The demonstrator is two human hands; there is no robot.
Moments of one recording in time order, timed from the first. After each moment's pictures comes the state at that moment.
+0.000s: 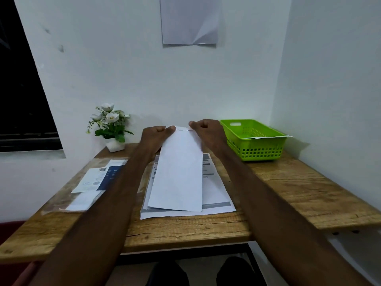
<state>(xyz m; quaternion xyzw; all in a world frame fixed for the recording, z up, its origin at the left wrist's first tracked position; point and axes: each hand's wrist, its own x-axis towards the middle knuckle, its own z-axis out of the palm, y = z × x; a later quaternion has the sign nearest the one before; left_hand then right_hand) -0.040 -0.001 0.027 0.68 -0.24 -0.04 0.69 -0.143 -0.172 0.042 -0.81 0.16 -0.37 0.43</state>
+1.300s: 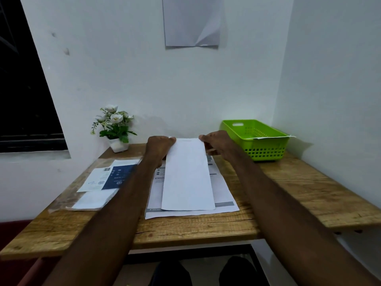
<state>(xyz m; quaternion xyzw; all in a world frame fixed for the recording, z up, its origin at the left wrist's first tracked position) -0.045 -0.010 0.009 0.70 -0.13 -0.03 0.71 -0.145 -0.202 0.021 -0.76 0.18 -0.23 0.58</state>
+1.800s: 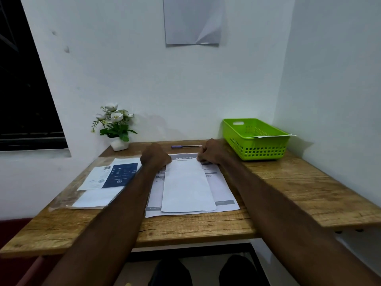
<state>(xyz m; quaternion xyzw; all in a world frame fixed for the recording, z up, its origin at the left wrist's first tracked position) -0.042 -0.002 -0.010 0.95 -0.12 0.06 0.28 -0.139 -0.191 -0.003 -0.94 0.17 -0.17 0.25</state>
